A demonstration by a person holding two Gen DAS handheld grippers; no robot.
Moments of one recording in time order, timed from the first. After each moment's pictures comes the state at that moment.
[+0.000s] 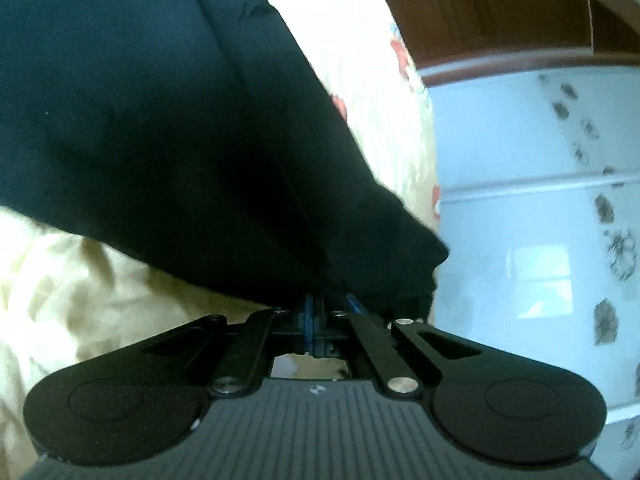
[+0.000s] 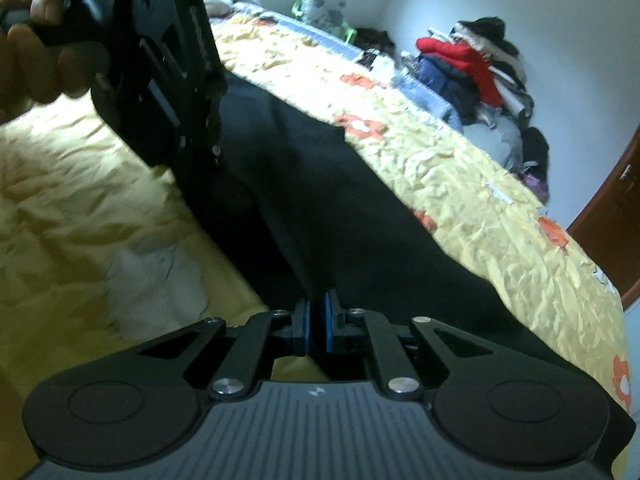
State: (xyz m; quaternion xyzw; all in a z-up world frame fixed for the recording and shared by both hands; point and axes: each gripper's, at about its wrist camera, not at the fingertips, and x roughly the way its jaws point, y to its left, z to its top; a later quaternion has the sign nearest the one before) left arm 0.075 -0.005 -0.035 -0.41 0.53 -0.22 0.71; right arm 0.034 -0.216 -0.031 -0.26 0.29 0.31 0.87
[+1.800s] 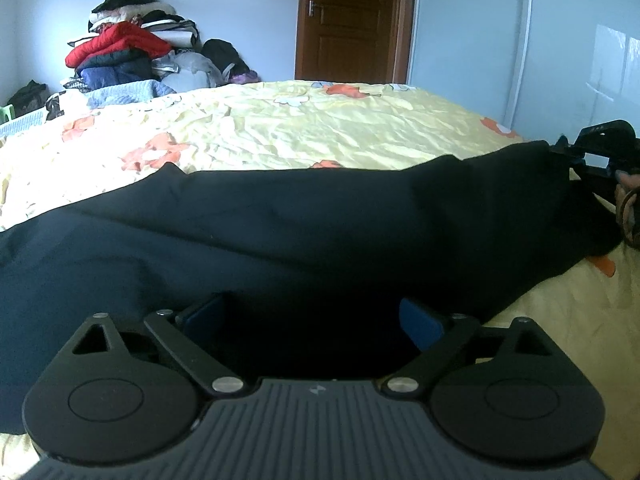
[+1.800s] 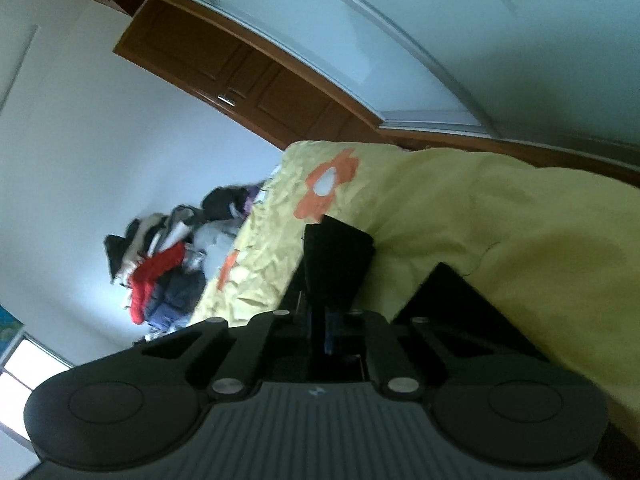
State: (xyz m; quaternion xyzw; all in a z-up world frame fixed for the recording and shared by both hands) left arm 0.050 -0.087 -0.041 0.05 0.31 -0.17 0.93; right arm 0.097 -0.534 -0.089 0.52 0.17 -0.06 0.83
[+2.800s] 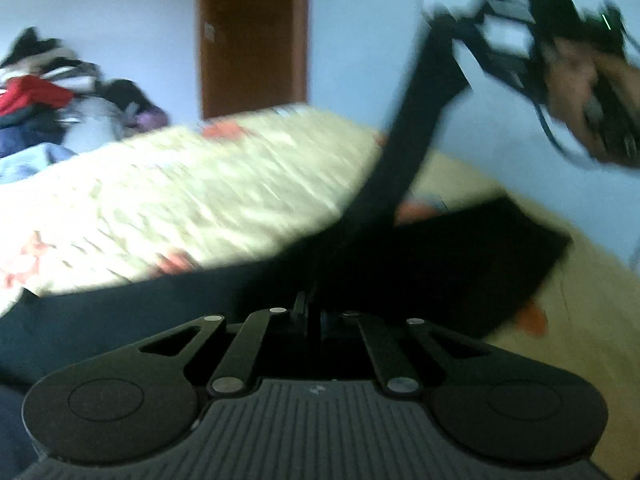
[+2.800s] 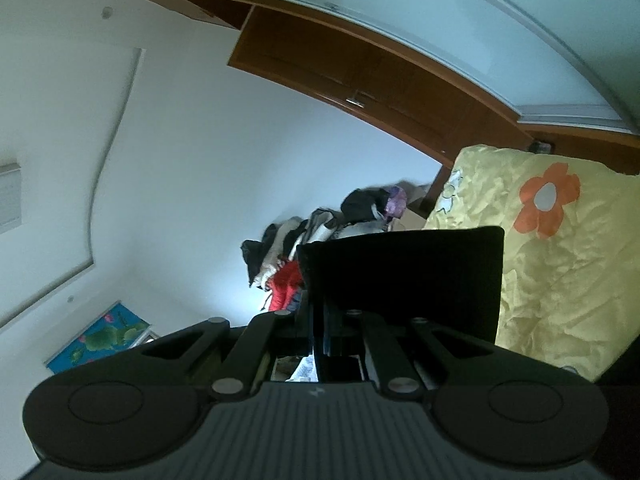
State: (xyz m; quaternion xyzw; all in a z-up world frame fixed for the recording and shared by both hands) left arm 0.087 -0.178 -0.014 0.08 0.26 -0.29 0.92; right arm 0.126 -0.513 0.015 0.56 0.07 0.09 0.82
